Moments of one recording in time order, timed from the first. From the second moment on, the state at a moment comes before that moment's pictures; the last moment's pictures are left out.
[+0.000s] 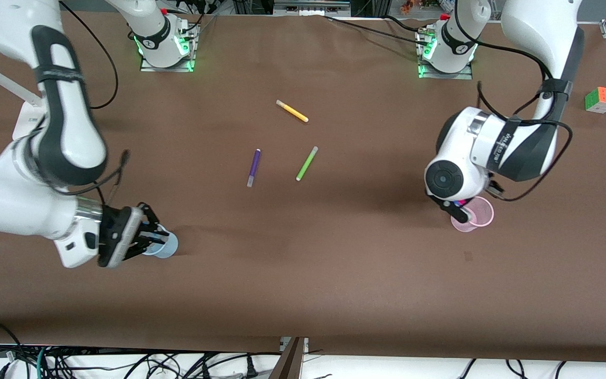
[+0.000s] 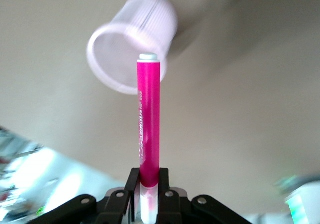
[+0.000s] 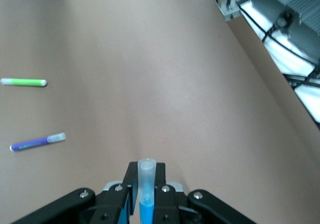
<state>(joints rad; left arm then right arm) -0.08 0.52 -0.27 -1.57 0.70 1.43 0.38 0.06 0.65 0.04 -1.27 0.51 1.94 -1.30</state>
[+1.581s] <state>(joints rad) -0.07 0.58 -0.25 -1.32 0.51 1.38 0.39 0.01 0.63 0.05 -1.26 0.43 1.83 -0.63</state>
